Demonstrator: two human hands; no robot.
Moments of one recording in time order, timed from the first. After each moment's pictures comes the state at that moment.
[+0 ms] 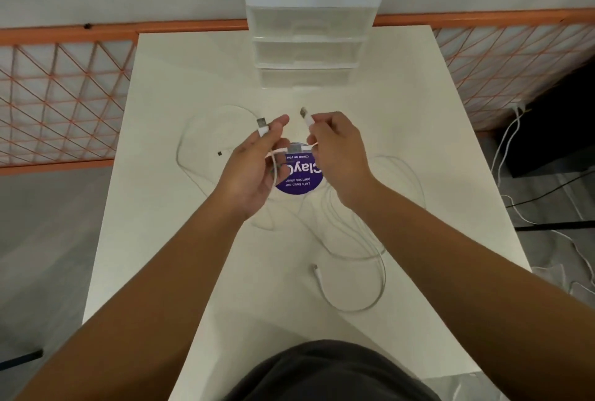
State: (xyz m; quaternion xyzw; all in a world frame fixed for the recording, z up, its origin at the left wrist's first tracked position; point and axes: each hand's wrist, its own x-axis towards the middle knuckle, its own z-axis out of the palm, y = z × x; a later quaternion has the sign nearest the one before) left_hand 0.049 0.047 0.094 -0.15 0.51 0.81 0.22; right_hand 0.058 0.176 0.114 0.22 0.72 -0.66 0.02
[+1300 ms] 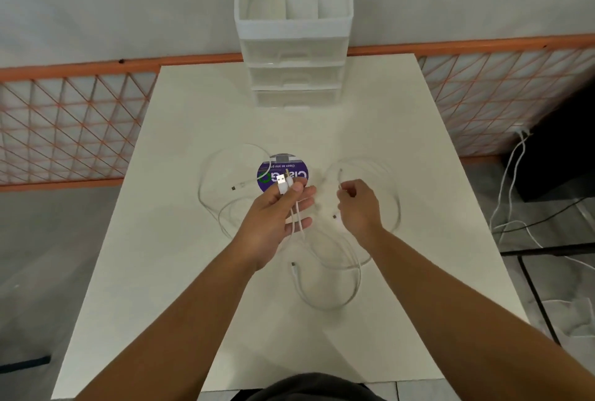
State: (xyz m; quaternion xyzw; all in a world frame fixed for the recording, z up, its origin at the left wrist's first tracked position) left_hand 0.145 0.101 0.087 -0.13 0.60 0.75 0.23; right_hand 0.123 0.262 0.028 0.27 0.80 -0.53 0.04
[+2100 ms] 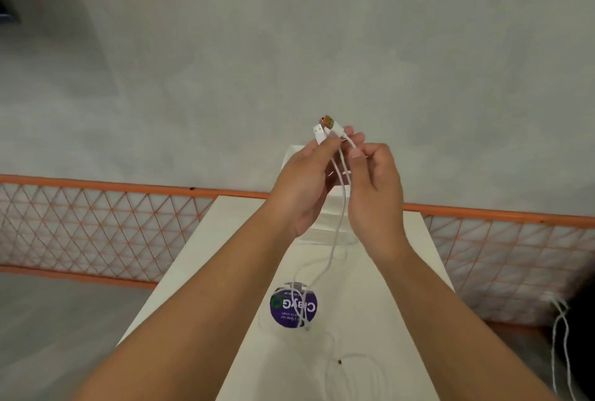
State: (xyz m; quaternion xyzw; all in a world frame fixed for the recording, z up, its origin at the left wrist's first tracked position) left_hand 0.092 0.154 0.329 0.11 0.60 0.79 0.03; right_hand 0.100 0.249 0.303 -0.09 0.70 -0.64 -0.30
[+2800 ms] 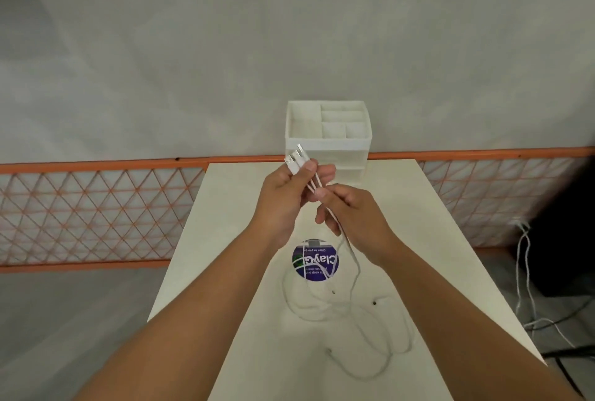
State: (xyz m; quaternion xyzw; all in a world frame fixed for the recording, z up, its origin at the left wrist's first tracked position) left_hand 0.082 0.049 0.225 0.06 0.59 0.80 0.05; right_hand 0.114 0.178 0.214 -0.06 0.76 -0.64 -0.02
